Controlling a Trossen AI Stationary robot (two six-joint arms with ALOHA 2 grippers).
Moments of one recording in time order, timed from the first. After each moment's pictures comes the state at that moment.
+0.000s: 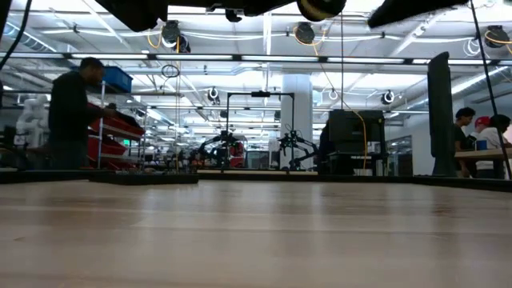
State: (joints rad) left arm -0.18 1.75 0.97 1.09 -0.53 0.46; right arm 0.74 1.54 1.13 -0.70 1.04 0.25
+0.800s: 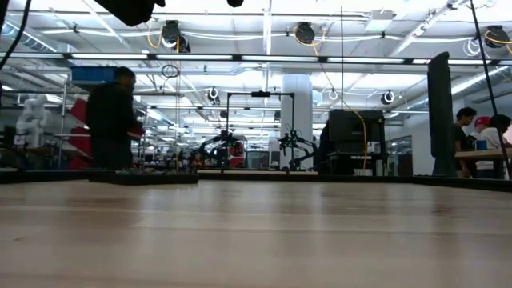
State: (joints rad) left arm -0.22 1.75 0.97 1.26 -0.42 0.33; right arm 0.68 1.49 1.22 -0.65 1.15 0.07
